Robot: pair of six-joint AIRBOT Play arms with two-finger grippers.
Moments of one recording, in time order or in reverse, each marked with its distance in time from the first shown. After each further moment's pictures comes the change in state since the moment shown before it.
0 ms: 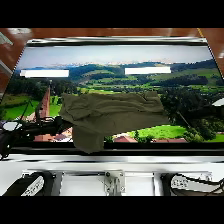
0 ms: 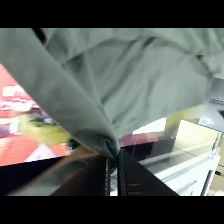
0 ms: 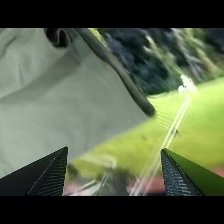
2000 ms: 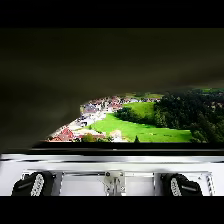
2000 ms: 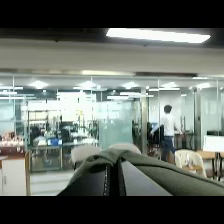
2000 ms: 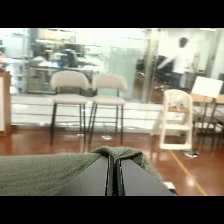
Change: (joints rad) left arm 0.211 0.468 1.459 0.433 0.097 -0.255; right arm 0.216 0.940 0.866 -0.431 -0.088 -0.053
